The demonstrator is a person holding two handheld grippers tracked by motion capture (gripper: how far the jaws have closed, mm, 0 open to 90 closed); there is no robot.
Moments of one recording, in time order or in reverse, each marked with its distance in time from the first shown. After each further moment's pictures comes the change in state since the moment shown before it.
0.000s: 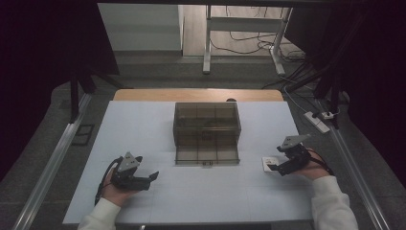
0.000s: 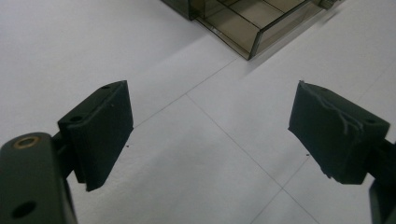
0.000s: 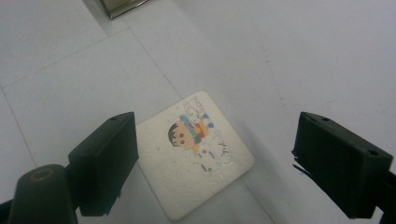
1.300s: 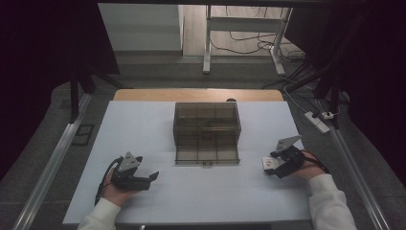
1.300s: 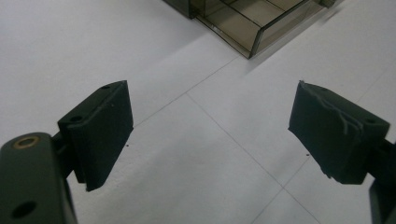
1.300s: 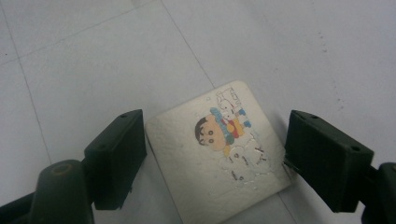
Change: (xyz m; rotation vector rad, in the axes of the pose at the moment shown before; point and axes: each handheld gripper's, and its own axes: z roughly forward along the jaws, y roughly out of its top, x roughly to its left) left arm 0.000 0.000 0.001 0.003 -0.001 0.001; right arm 0.000 -0.002 0.019 0.060 0.128 -0.052
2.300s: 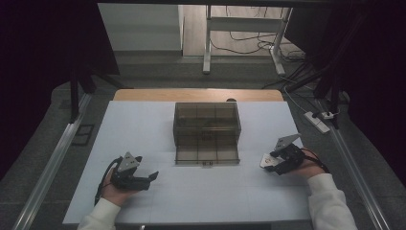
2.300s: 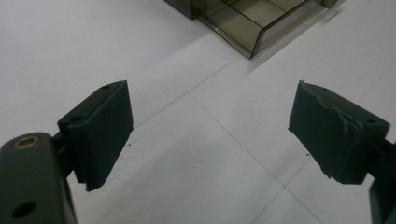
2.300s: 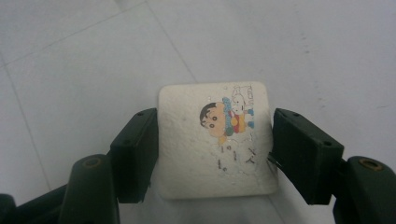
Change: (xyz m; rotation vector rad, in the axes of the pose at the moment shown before) left arm 0.001 0.000 -0.001 -0.003 0.004 -0.002; right arm -0.001 0.006 -0.004 0.023 -0.044 0.016
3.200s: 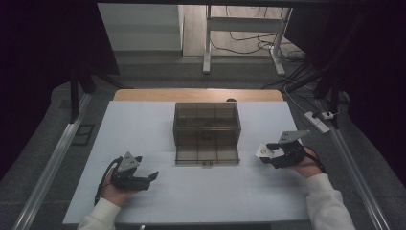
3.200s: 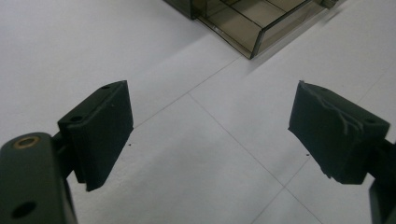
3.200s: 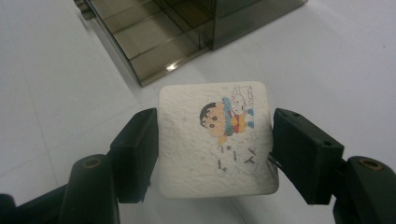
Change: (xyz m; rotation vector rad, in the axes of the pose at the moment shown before) left arm 0.000 0.000 0.000 -0.001 0.001 0.001; right arm 0.004 0.014 -0.014 -0.254 -0.005 0.059
